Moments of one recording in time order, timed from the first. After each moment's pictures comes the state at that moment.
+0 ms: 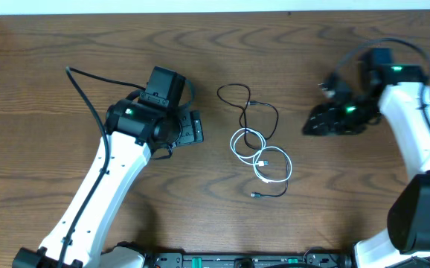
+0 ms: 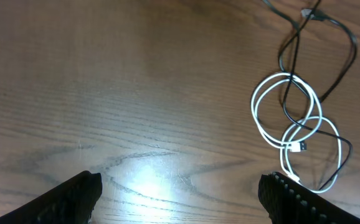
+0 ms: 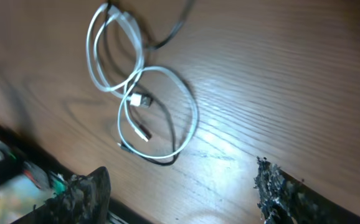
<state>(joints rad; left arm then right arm) -0.35 1.42 1.29 -1.12 0.02 -0.51 0.03 1.73 1.39 -1.24 -0.46 -0.18</state>
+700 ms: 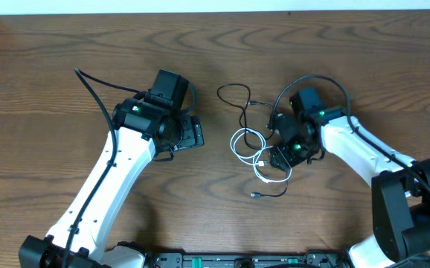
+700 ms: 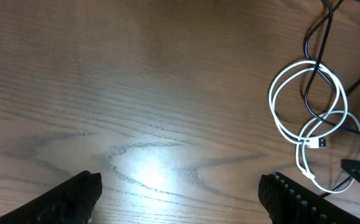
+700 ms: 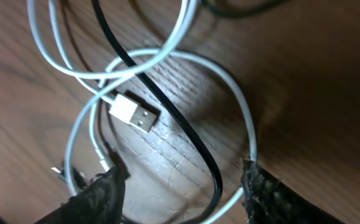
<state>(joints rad) -0.35 1.45 1.25 -1.13 0.02 -0.54 0.33 1.73 0.99 -0.73 -0.33 -0.20</state>
